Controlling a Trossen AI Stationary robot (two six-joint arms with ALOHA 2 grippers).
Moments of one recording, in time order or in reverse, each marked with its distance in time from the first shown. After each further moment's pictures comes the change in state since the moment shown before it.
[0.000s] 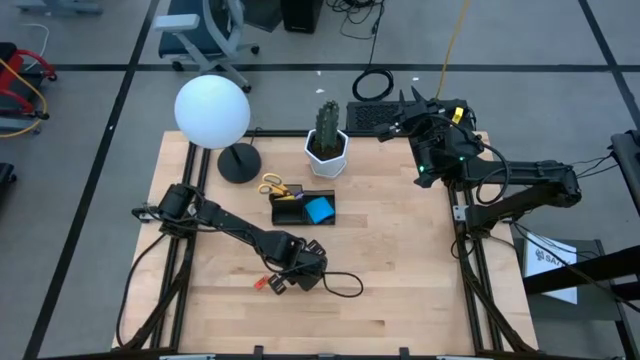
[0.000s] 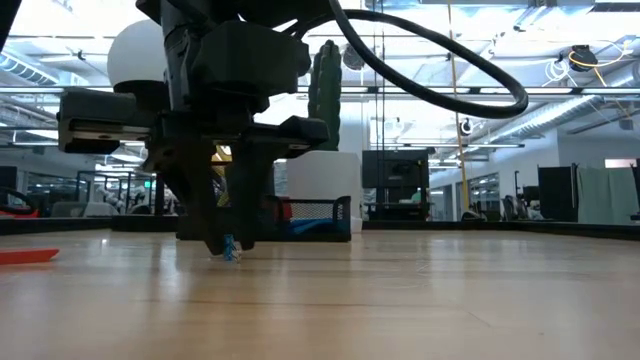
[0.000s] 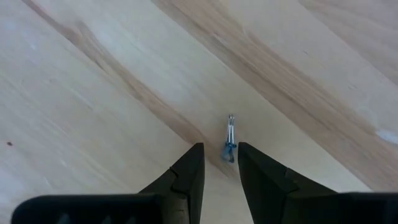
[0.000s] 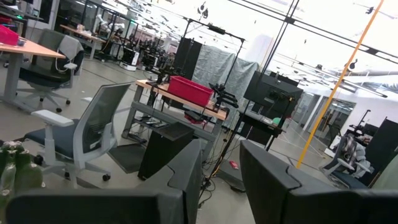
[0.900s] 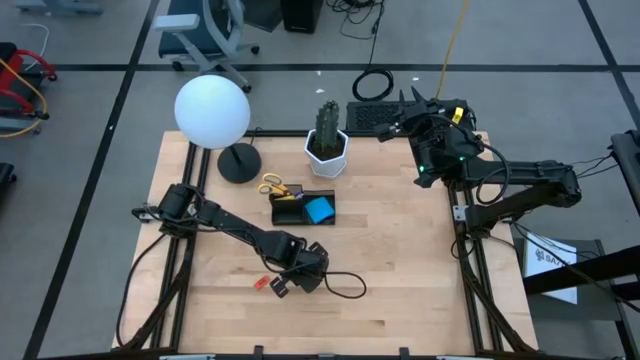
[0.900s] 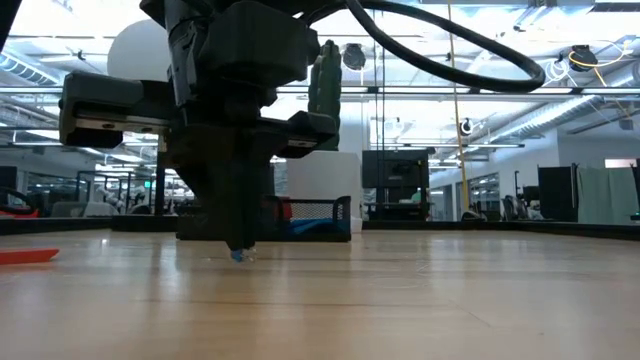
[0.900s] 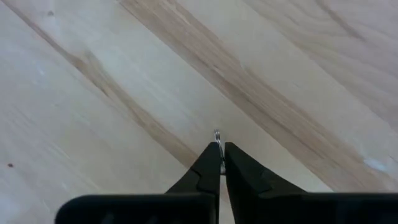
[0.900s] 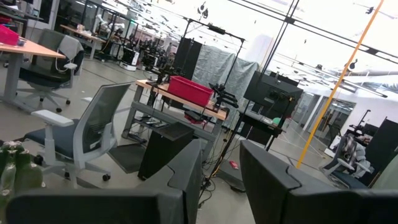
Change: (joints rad) left arm 0.000 0.001 0.000 0.053 0.051 -0.024; right arm 0.000 0.000 0.000 0.000 0.000 0.000
